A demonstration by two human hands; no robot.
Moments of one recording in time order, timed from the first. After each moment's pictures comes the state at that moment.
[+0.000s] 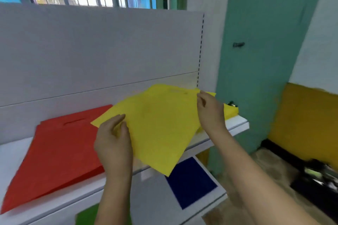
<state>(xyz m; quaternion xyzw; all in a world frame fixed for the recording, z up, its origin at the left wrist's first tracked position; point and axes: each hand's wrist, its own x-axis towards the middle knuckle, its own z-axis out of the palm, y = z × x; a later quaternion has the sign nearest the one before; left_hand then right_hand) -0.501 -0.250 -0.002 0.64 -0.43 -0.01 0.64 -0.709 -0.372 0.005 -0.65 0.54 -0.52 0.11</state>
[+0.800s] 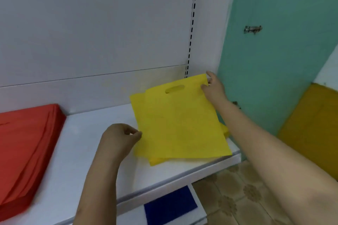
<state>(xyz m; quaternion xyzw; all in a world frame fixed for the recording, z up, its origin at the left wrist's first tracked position) -0.609 -0.449 -0.034 0.78 -0.47 -0.20 0.35 -0.847 -0.678 -0.026 -0.64 0.56 -0.44 0.29</state>
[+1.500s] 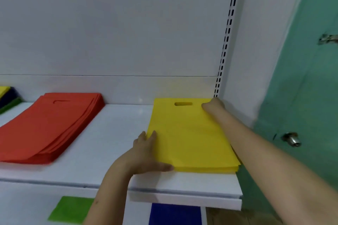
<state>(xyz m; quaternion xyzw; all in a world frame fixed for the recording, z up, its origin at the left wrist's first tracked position) -0.692 -0.466 -0.046 0.84 -0.47 -0.24 0.09 -0.789 -0.760 -0.059 -0.73 0.55 -0.19 0.36</state>
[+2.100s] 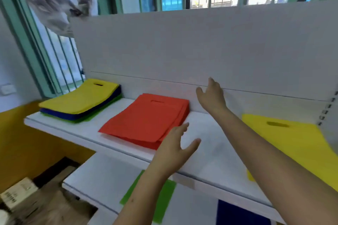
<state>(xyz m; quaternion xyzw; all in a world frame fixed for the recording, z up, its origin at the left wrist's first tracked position) -0.574 -0.301 -0.035 0.79 -0.44 -0.01 0.43 -0.566 -0.498 0.044 -0.85 0.31 -0.33 0.28</state>
